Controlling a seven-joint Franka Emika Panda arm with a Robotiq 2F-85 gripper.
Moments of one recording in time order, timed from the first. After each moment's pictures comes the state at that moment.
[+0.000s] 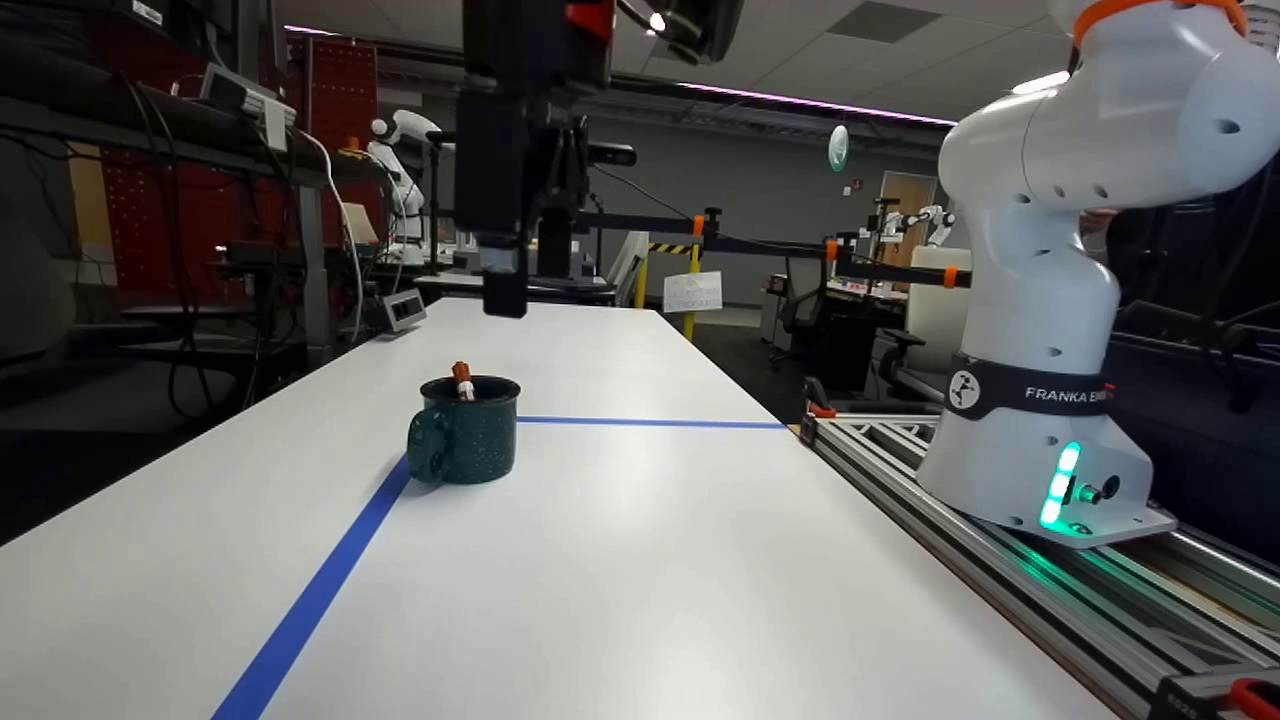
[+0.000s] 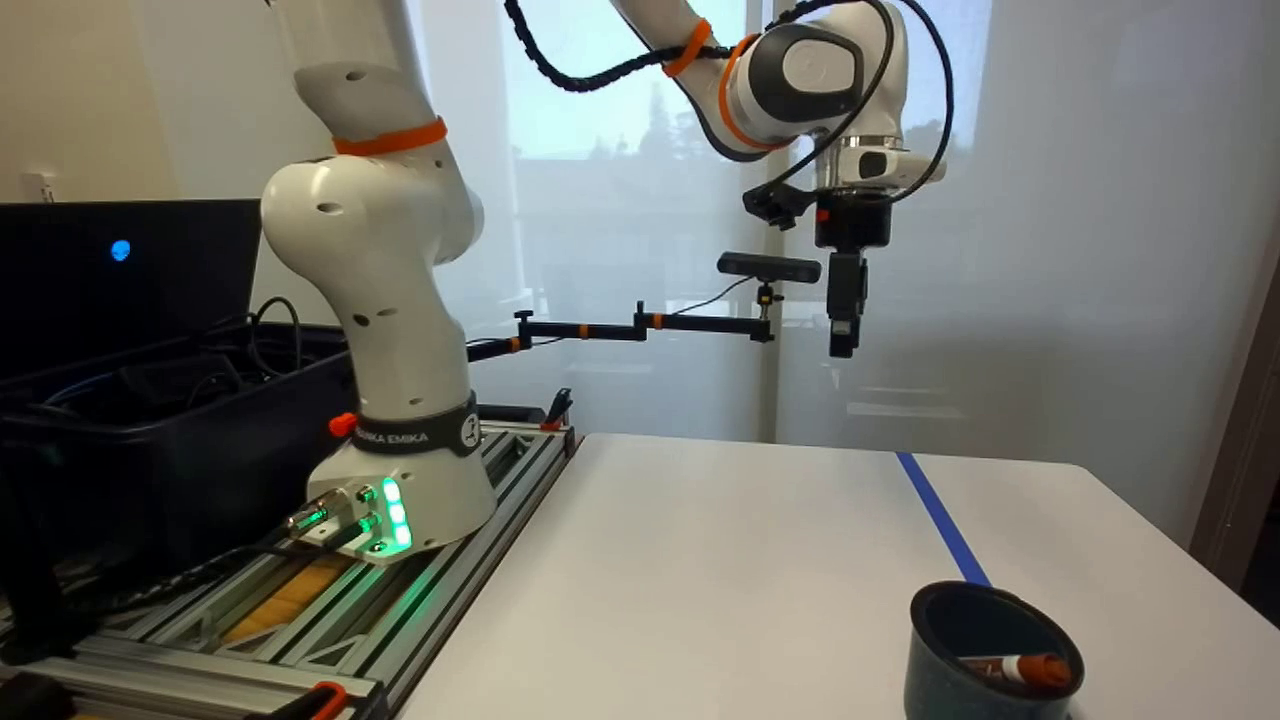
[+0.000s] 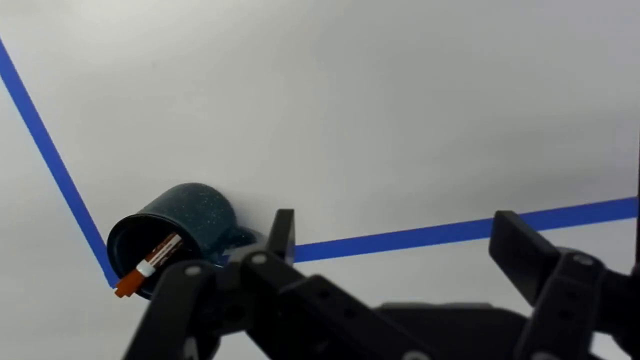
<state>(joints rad) 0.06 -0.12 0.22 -2.43 -0.20 2.29 0.64</state>
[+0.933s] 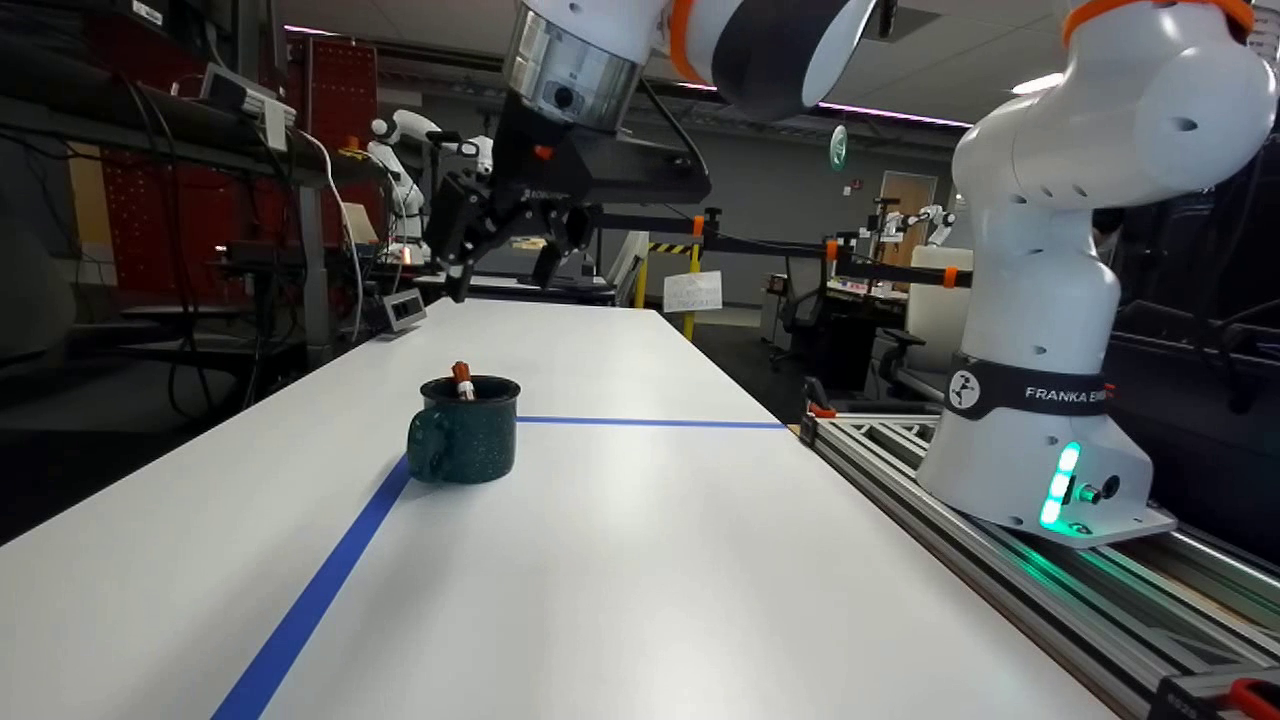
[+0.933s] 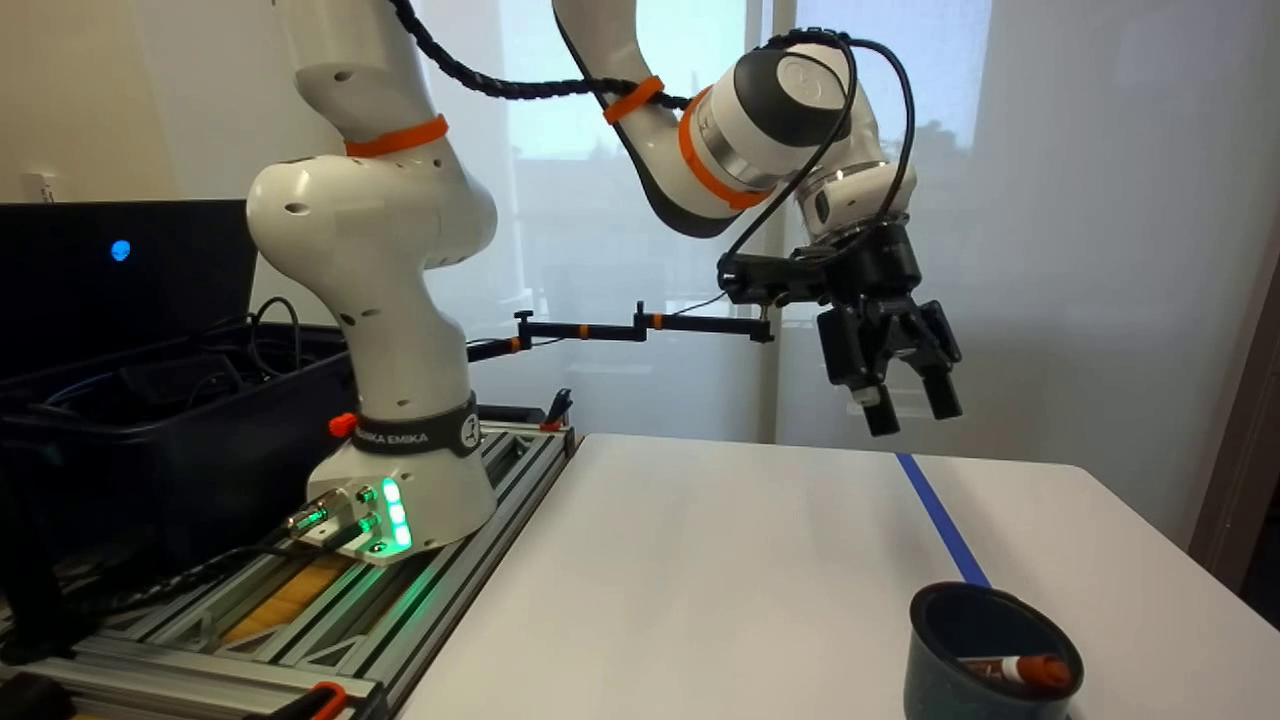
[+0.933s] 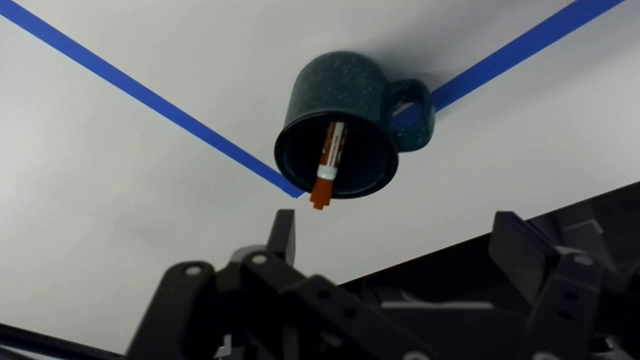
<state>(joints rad) -0.15 -0.14 0.14 -2.59 -0.95 2.61 1.57</state>
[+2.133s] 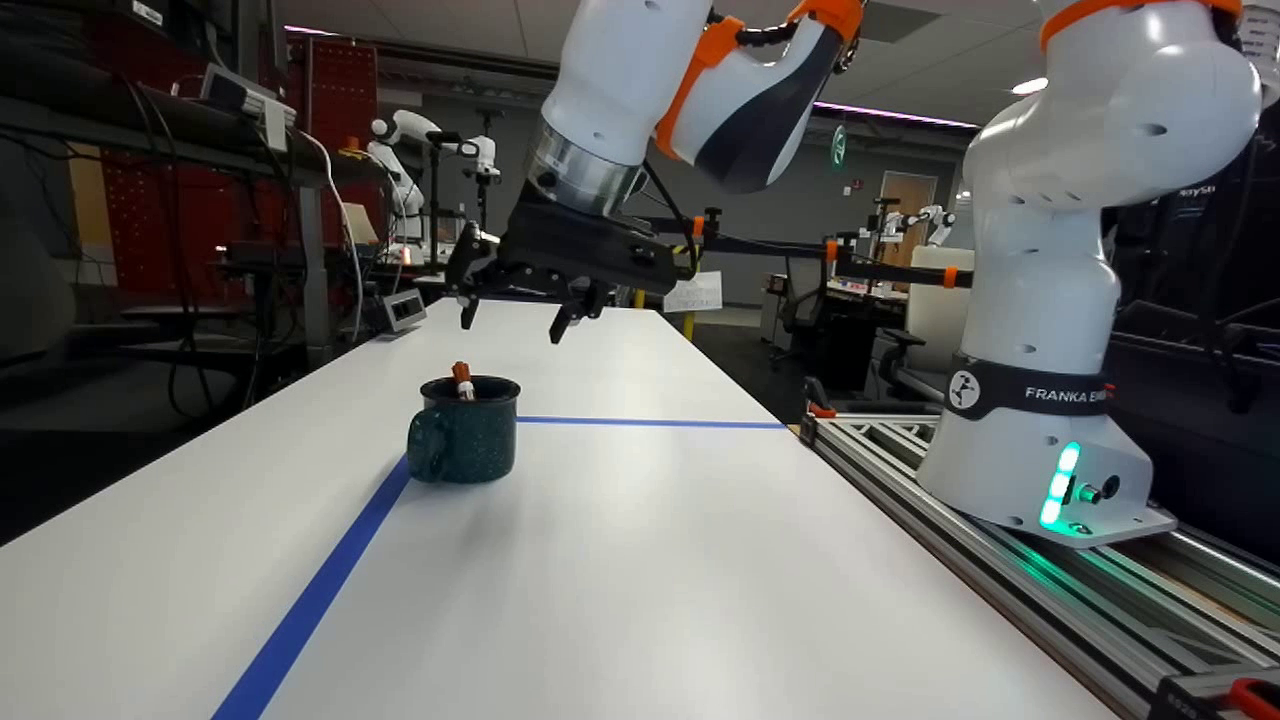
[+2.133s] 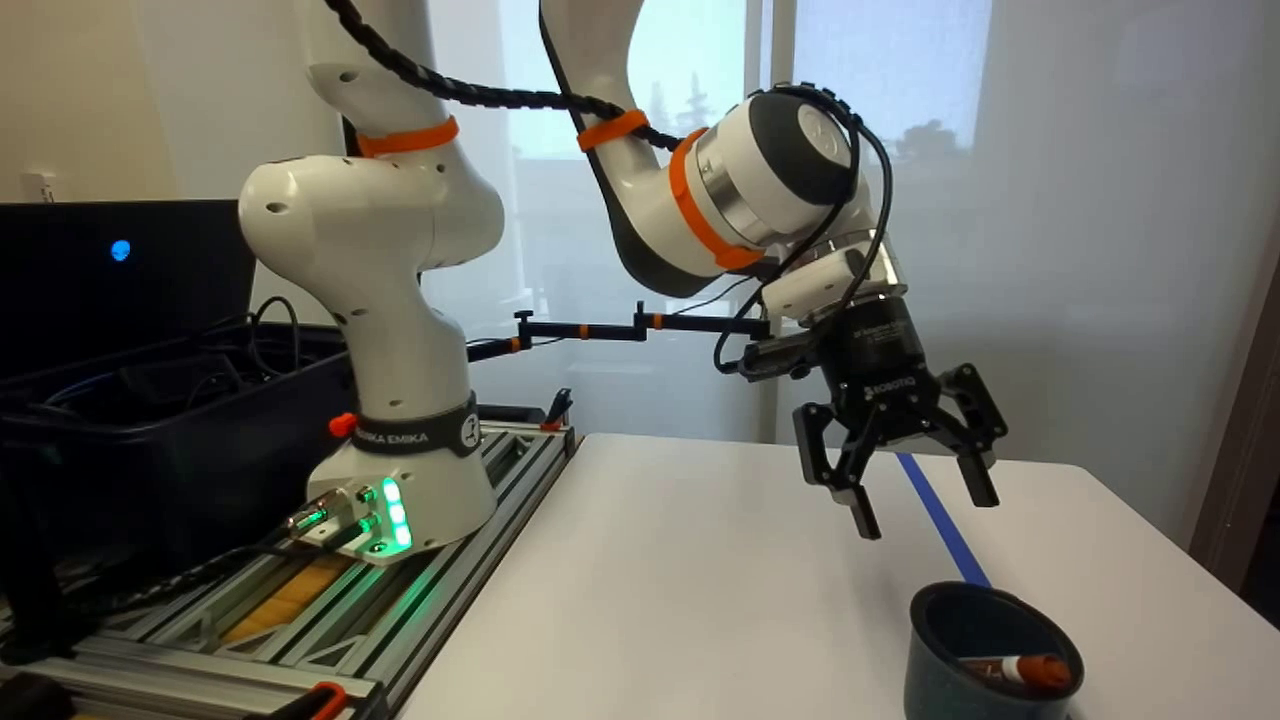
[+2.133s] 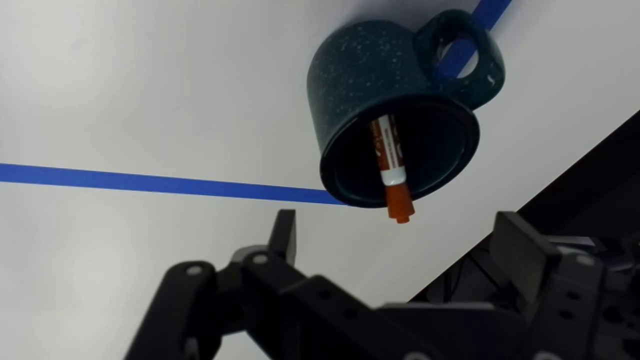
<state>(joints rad) -0.29 0.00 0.09 -2.57 -1.35 2.75 2.31</state>
